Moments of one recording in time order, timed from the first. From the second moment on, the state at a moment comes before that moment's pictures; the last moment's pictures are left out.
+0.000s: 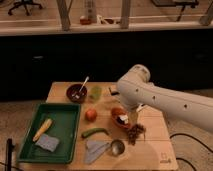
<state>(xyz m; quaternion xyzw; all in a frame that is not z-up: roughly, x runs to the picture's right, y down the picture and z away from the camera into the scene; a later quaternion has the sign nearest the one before) 0.110 0.114 0.707 -0.27 -0.03 -0.18 0.95</state>
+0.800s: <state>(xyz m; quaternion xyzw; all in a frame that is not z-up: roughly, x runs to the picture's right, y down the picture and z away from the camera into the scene) 0.072 0.110 0.730 -0.26 -0.07 -0.22 0.94</state>
